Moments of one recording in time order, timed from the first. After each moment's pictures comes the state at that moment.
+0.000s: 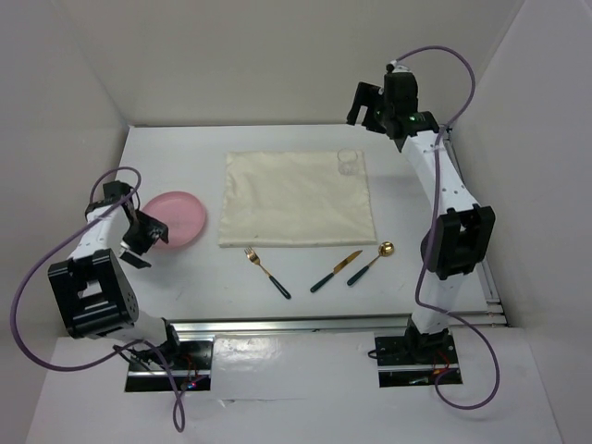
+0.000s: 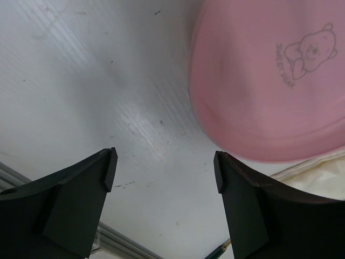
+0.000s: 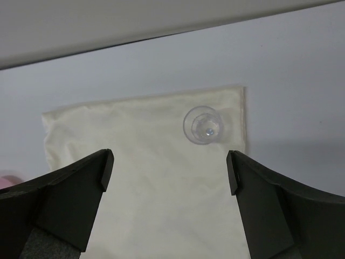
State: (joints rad) left arm 0.36 1.46 0.99 -0.86 -0.07 -0.76; right arm 0.19 1.90 1.94 -0.54 0.04 0.36
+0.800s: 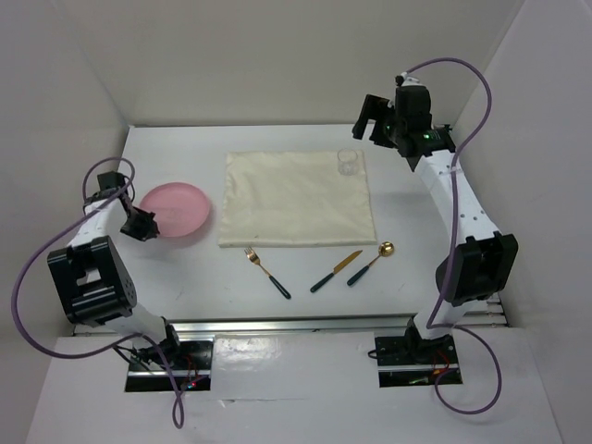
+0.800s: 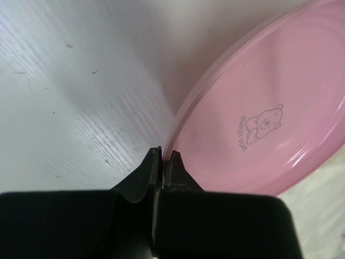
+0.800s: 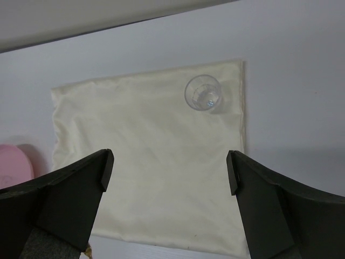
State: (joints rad) left arm 0.39 1.59 1.04 -0.66 -0.01 -0.87; right arm 0.19 1.65 1.69 -0.53 0.00 0.36
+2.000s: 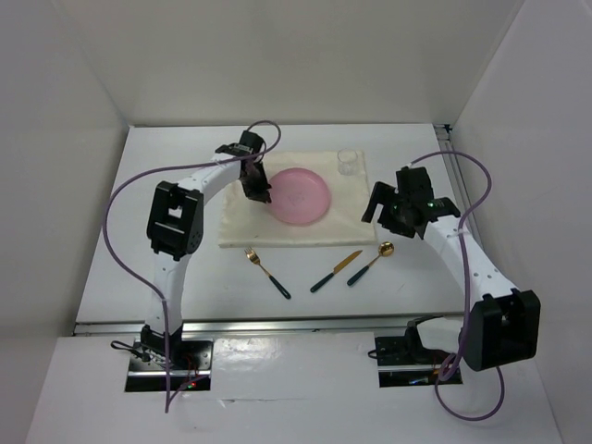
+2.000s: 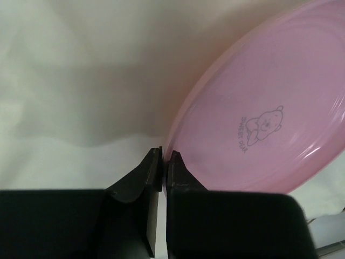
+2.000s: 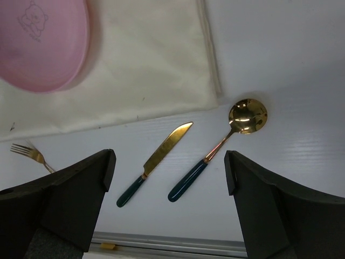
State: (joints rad) left arm -0.33 2.22 1.83 -0.73 0.13 -0.63; right arm 0.18 1.24 0.99 -0.66 -0.02 0.52
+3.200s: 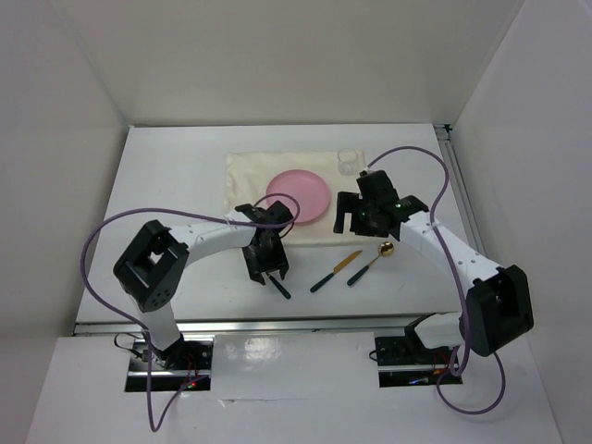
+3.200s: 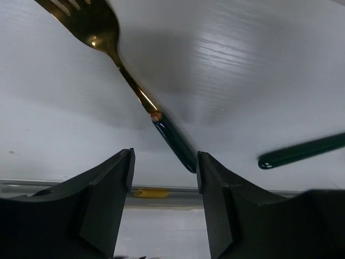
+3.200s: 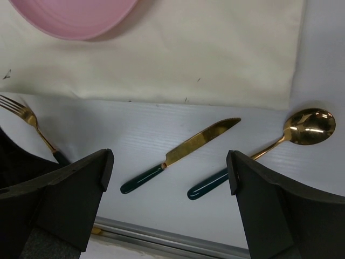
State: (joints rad) left arm -0.73 1.75 1.19 -0.87 0.03 -1.06; right arm 0.43 1.33 1.00 -0.61 0.03 0.49
